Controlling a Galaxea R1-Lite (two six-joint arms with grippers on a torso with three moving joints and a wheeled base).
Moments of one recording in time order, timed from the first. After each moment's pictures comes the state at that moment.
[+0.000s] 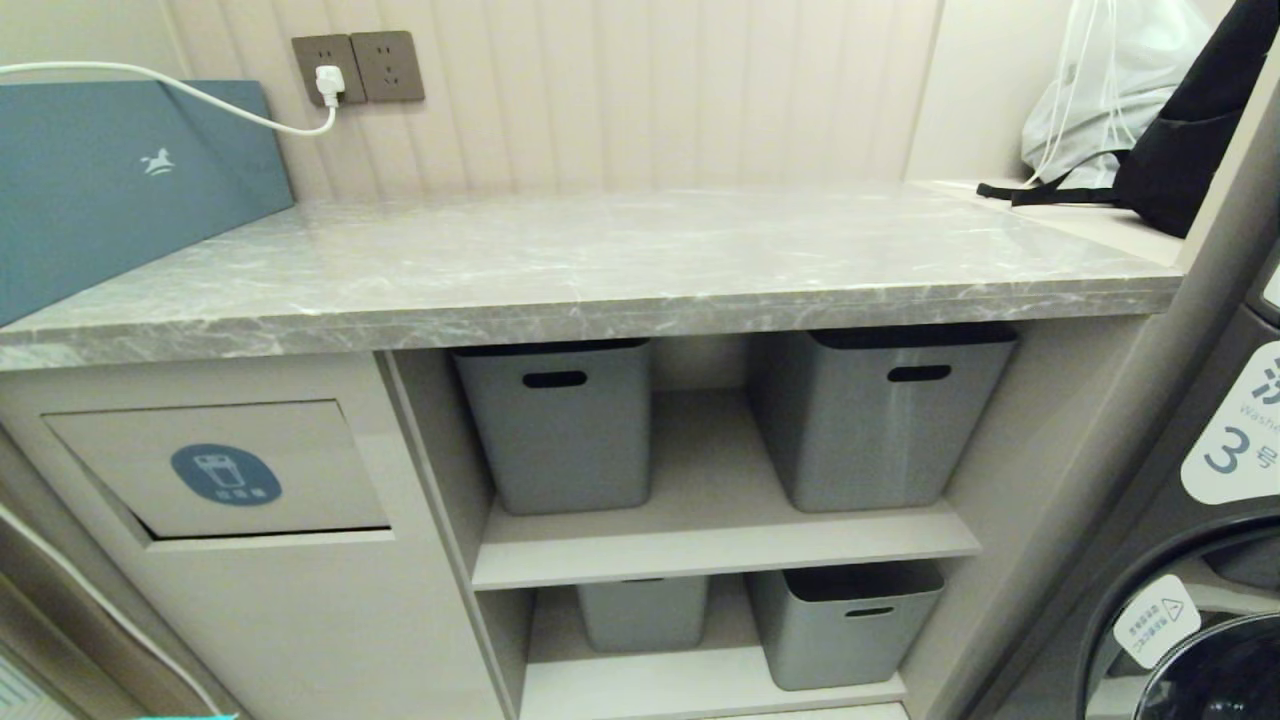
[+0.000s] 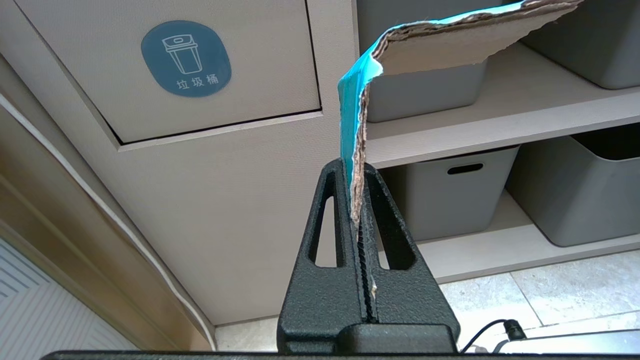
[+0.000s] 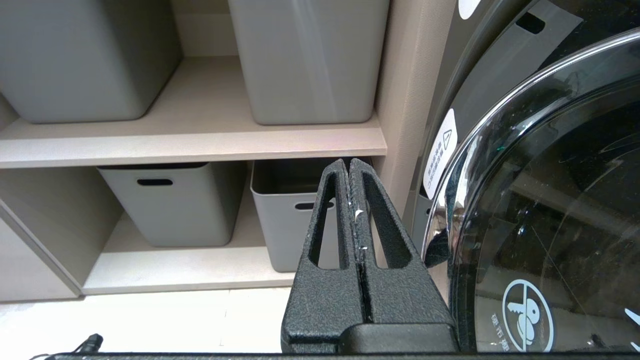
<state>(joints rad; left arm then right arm) 0.01 0.00 0.00 0.00 -0.03 0.14 -0.01 0.00 0.00 0.00 0.00 0.00</state>
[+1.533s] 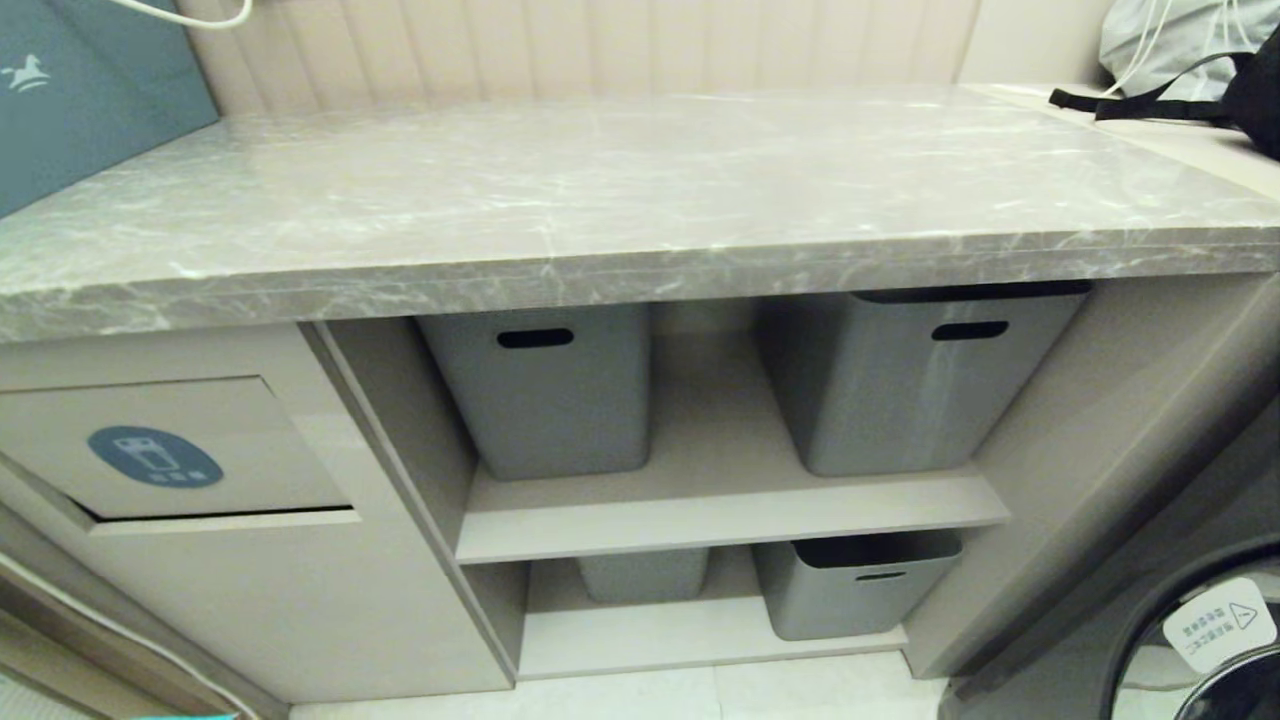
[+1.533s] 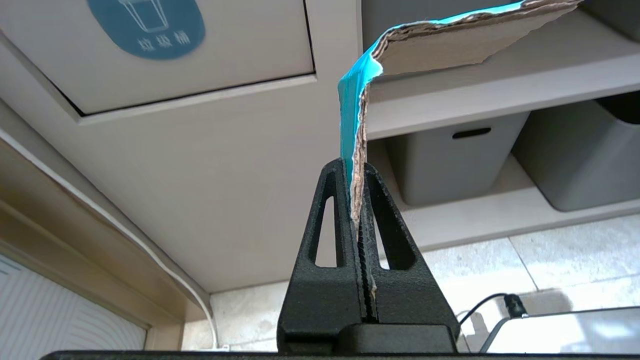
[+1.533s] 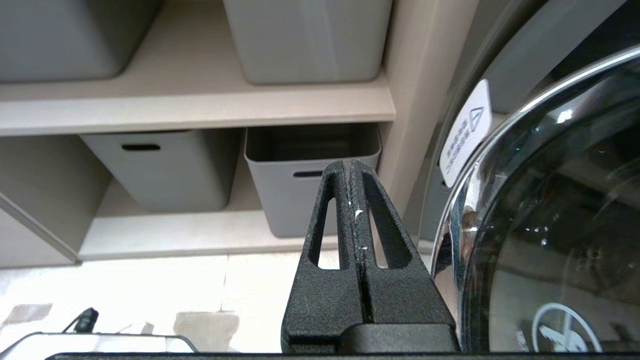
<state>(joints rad) 0.01 0.00 0.00 0.00 -0.03 0.14 -0.01 0.00 0.00 0.00 0.00 0.00</state>
